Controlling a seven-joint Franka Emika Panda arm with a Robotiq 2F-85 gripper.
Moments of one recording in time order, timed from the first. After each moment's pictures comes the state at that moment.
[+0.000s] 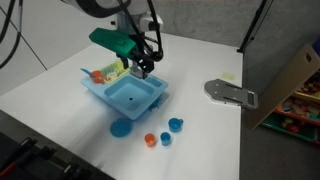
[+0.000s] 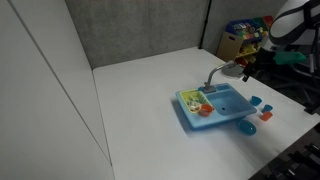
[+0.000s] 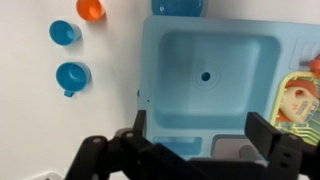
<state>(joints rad) -0.20 0.27 -0.05 -2.18 0.10 2.43 -0.13</state>
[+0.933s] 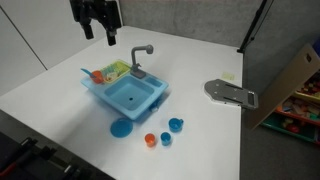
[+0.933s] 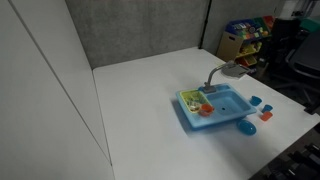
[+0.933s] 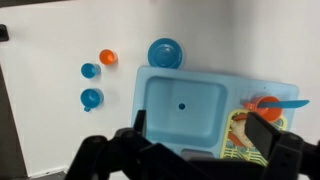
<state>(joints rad) -0.06 -0.04 -0.06 -2.18 -0.06 1.99 0.05</state>
